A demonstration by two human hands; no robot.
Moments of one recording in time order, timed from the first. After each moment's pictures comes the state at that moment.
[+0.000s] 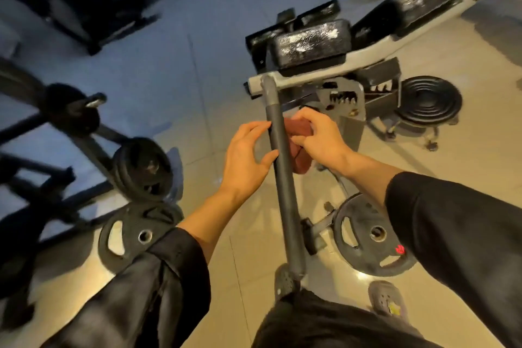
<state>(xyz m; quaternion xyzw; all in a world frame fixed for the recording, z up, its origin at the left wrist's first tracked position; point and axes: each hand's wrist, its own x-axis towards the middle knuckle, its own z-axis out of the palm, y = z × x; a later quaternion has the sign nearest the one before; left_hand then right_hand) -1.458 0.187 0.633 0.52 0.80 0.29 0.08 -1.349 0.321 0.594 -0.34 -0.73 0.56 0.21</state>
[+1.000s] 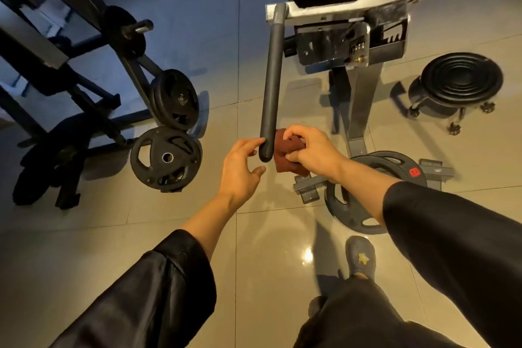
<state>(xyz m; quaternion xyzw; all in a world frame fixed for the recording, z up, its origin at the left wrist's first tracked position) -1.287 0.053 0.602 0.33 0.89 0.28 0.15 -1.207 0.210 0.570 -0.22 -0.75 0.63 0.05</state>
